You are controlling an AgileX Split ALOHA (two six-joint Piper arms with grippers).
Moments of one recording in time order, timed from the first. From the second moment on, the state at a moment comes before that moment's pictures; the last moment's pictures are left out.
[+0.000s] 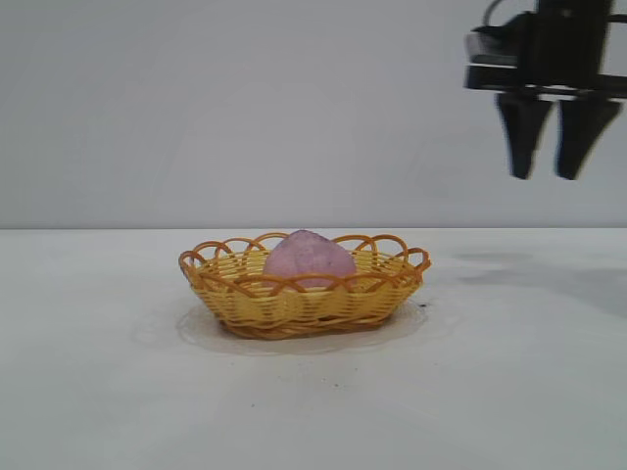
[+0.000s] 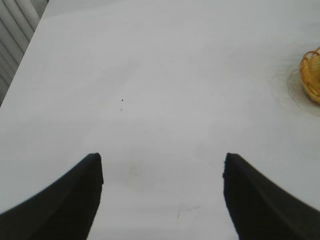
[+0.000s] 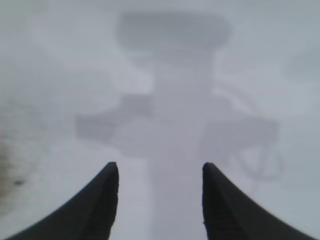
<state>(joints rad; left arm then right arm) -0.01 -0.02 -0.49 0.04 1.12 -0.03 0.07 2.09 -1.74 0.03 1.22 -0.09</state>
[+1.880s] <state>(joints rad) -0.01 -0.02 -0.49 0.04 1.12 -0.03 0.07 0.22 -0.49 -0.06 1.13 0.07</state>
